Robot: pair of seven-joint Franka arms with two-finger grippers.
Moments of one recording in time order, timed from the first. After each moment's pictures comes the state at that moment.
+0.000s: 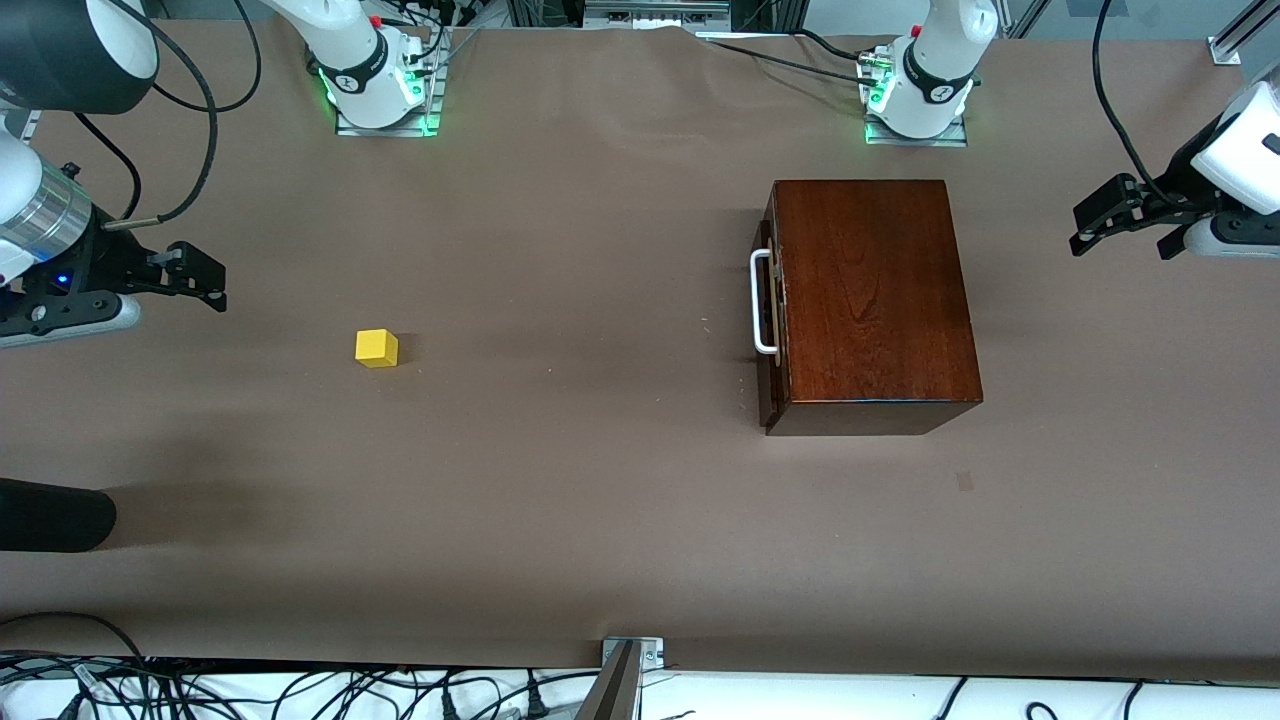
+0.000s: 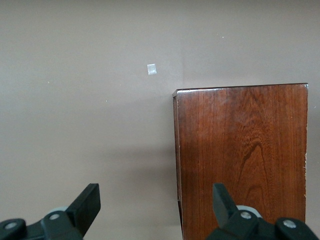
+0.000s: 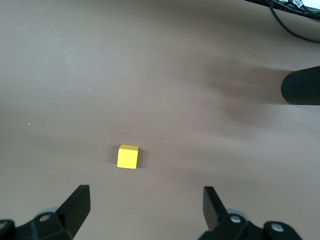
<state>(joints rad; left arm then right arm) -0.06 -0.05 0.02 -1.66 0.01 1.61 -0.01 0.23 0.13 -0.17 -1.56 -0.02 1.73 -0.13</state>
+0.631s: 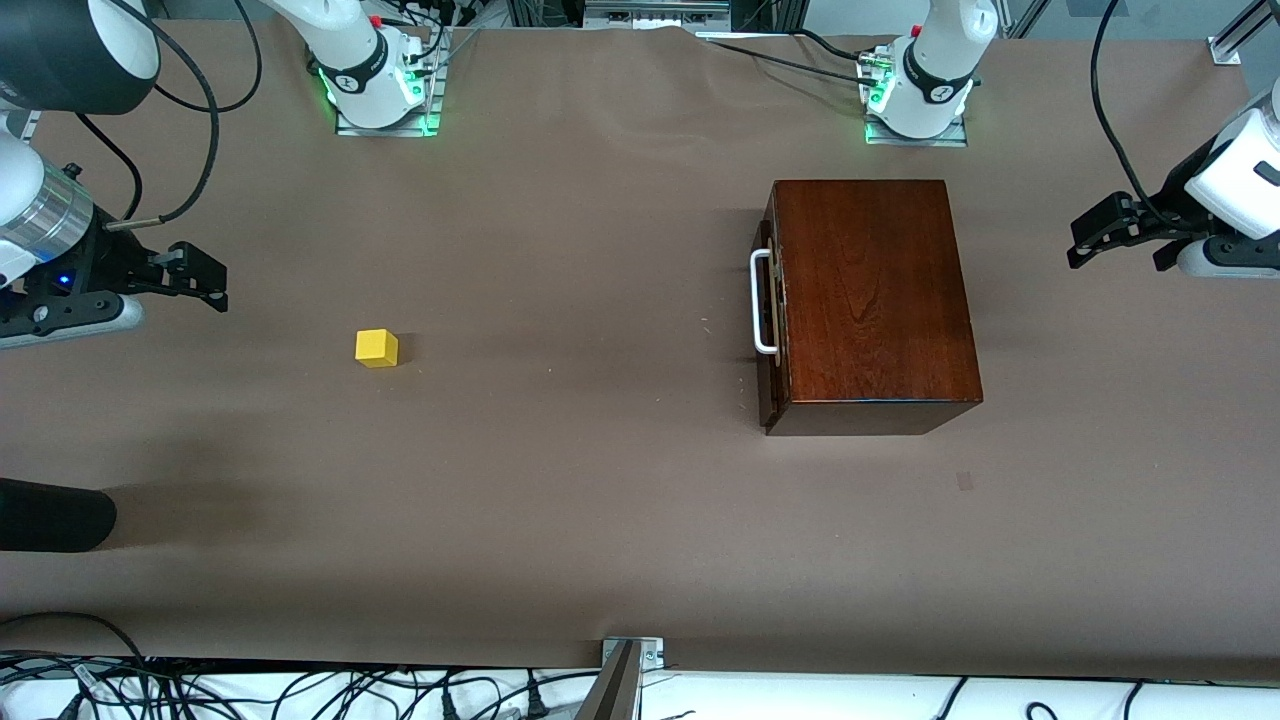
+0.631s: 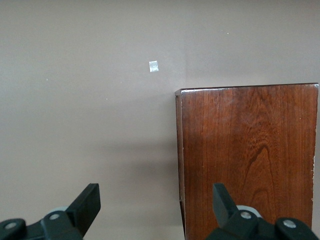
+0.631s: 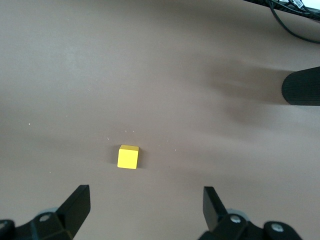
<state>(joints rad) -0.05 -0.01 0.02 -1.65 0.01 1.62 0.01 0.23 0.13 -0.17 -1.56 -0.02 1.73 -0.13</state>
